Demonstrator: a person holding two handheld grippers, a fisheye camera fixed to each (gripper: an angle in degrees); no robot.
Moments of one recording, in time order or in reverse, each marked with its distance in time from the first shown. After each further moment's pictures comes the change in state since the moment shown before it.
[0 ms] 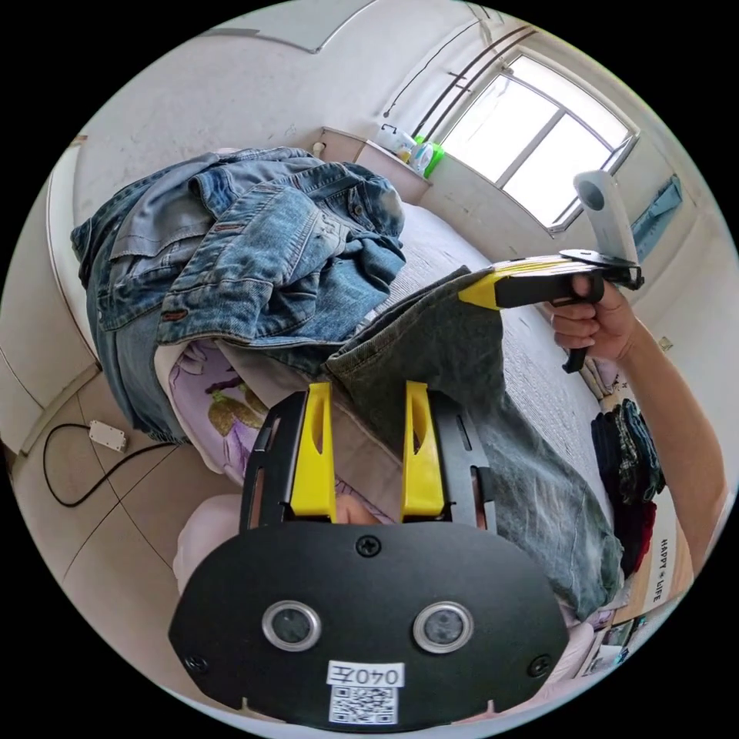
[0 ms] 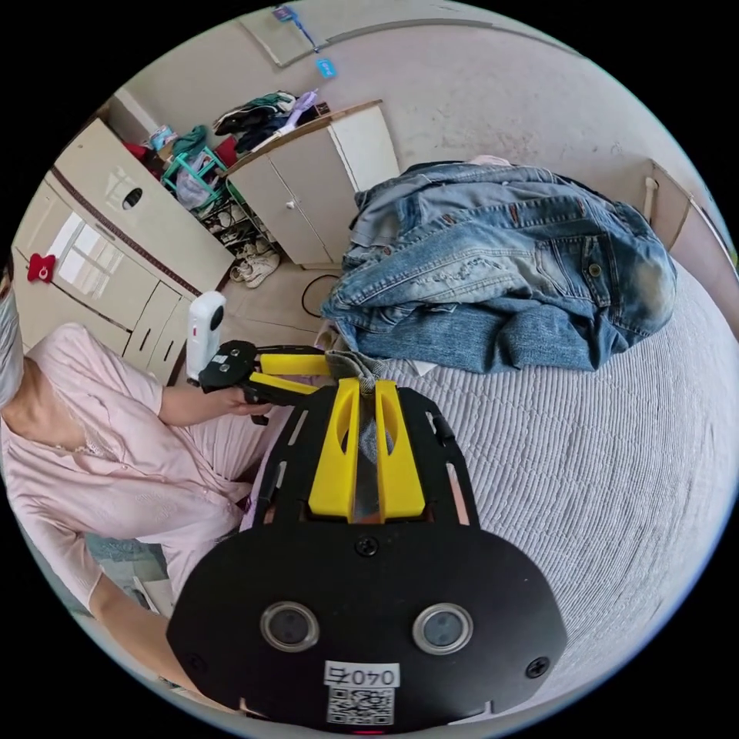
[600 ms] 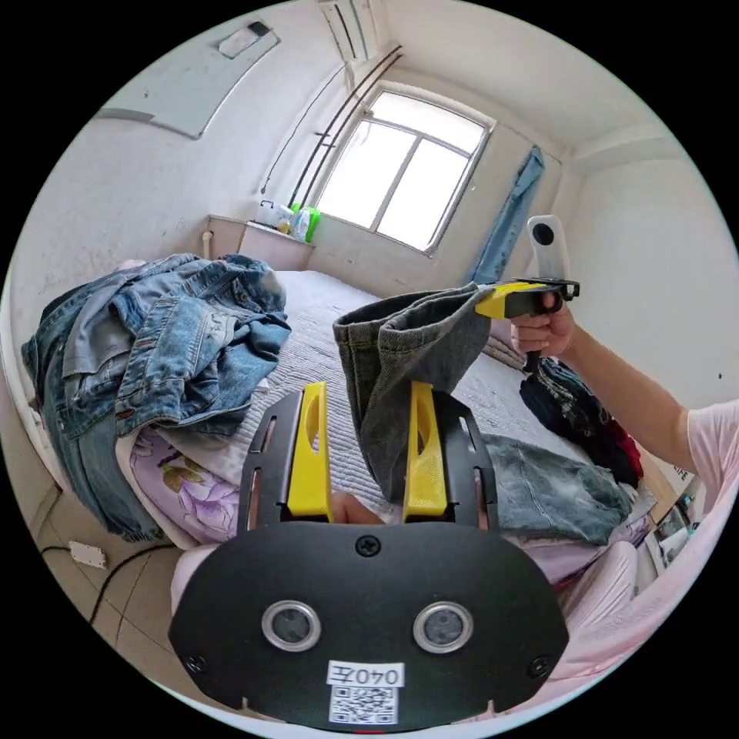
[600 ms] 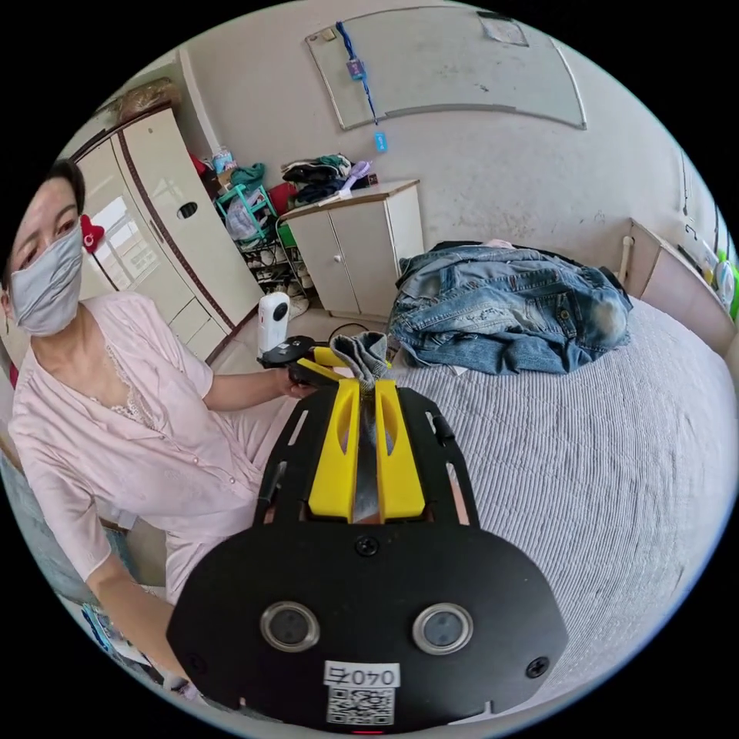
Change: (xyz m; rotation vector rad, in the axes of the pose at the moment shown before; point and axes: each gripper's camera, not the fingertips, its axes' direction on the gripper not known) left arm -0.020 0.209 -0.009 0.232 0.281 0.385; right arm -0.104 0.216 -0.126 0.266 0.022 -0.085
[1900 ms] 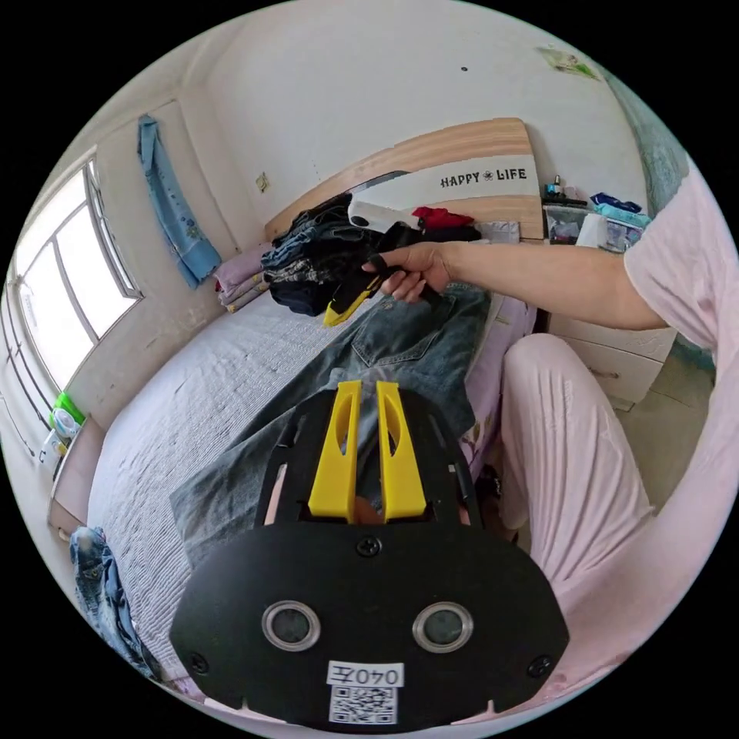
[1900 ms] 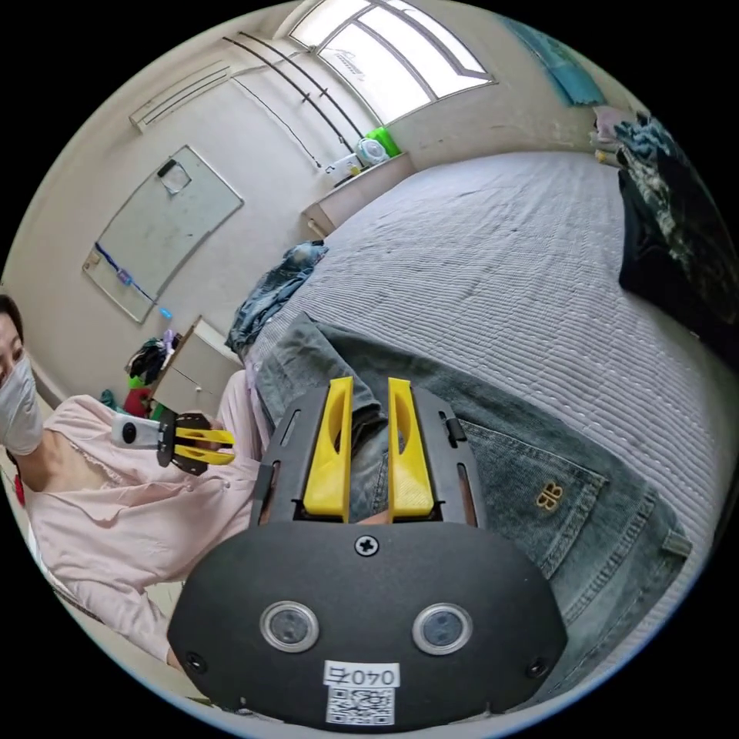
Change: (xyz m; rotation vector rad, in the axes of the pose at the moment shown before) left arm 0.360 0.574 0.176 -0.232 0.440 1.014; right arm -0.186 0.487 -0.177 0.438 0.433 0.989
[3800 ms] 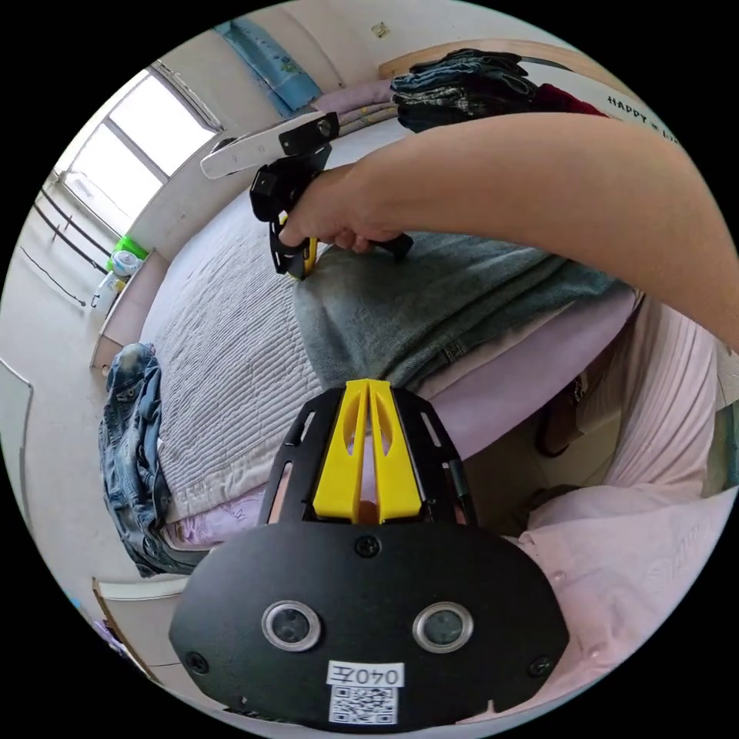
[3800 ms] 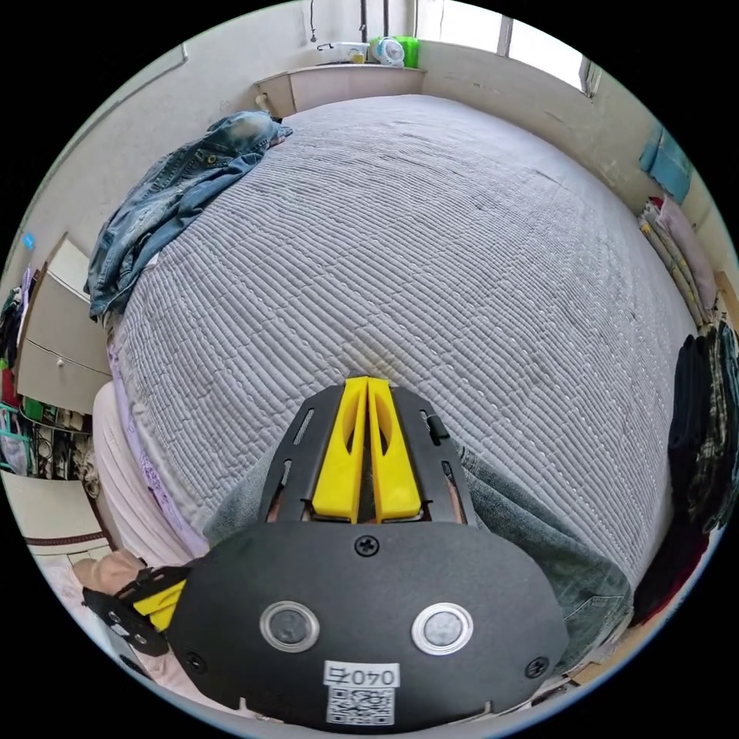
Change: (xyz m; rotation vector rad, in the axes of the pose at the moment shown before) left arm -0.234 0.012 -0.078 -0.829 -0.812 0.495; right arm -0.210 -0.090 0.391 -0.483 1.011 -0.267
